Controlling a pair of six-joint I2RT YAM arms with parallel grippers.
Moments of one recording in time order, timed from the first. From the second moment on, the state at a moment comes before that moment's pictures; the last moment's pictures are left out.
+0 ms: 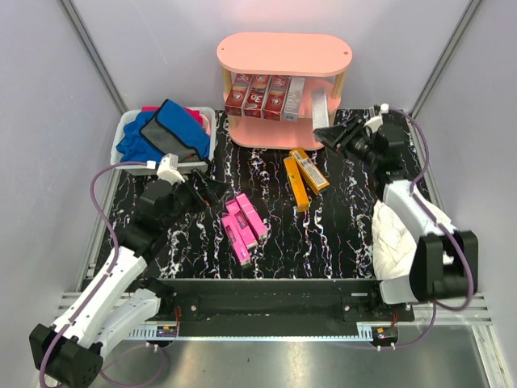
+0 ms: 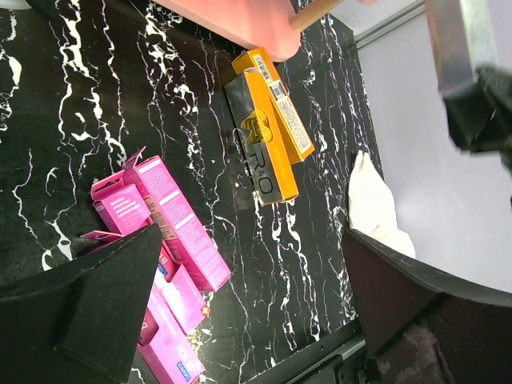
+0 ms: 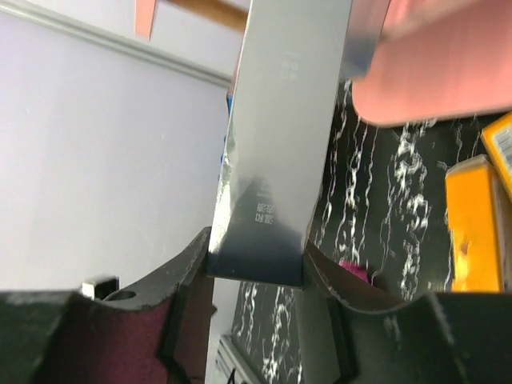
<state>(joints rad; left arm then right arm) -0.41 0.78 0.67 -0.19 0.10 -0.78 0.12 1.37 0.95 0.33 -0.54 1.05</state>
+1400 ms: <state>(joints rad) -0.41 0.77 0.59 -0.19 0.08 -0.76 0.09 2.15 1.54 0.56 -0.69 1.38</state>
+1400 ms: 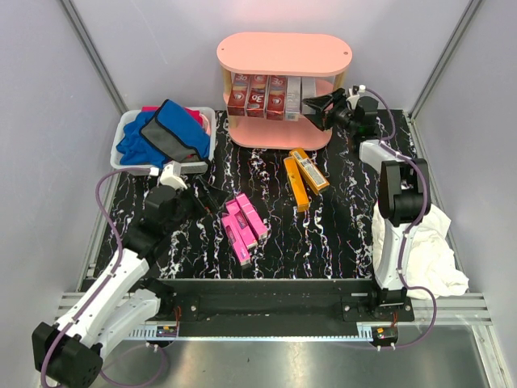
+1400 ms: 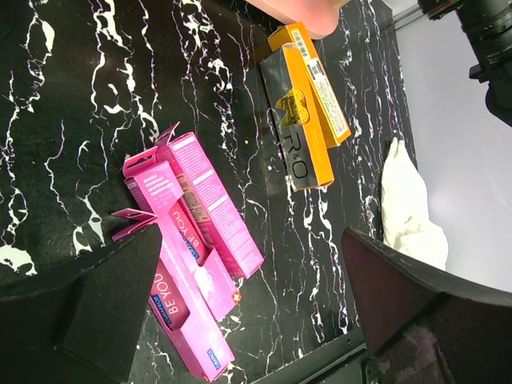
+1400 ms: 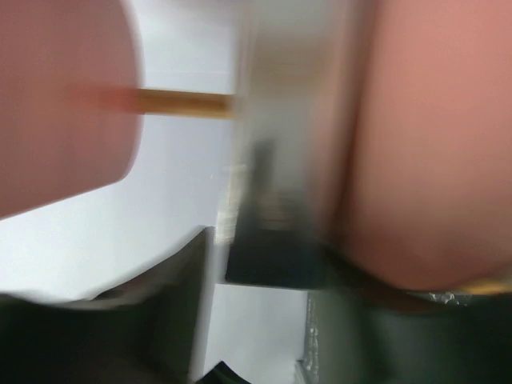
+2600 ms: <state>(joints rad) -0.41 0.77 0.55 -0.27 0.14 -0.77 0.04 1.27 0.78 0.31 -0.63 1.18</state>
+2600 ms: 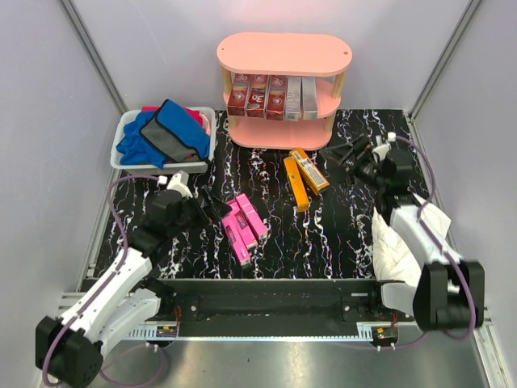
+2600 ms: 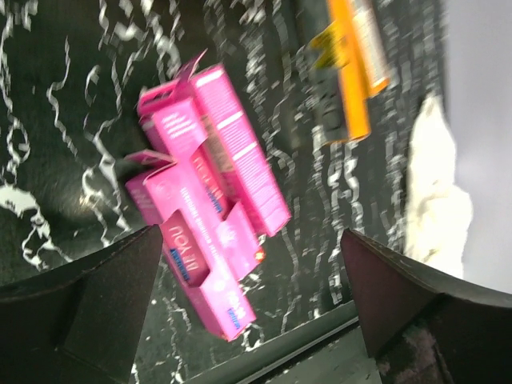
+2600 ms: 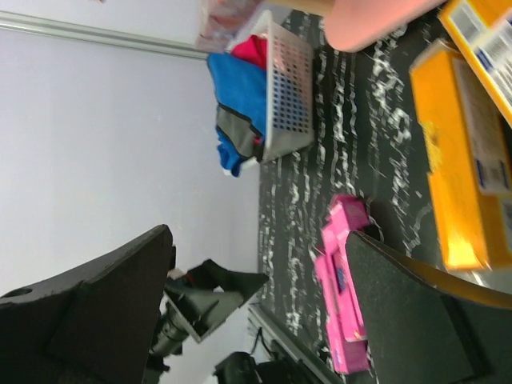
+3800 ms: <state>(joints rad) -0.56 1.43 0.56 0.03 0.18 -0.79 0.04 1.06 0.60 0.02 -0.54 0.99</state>
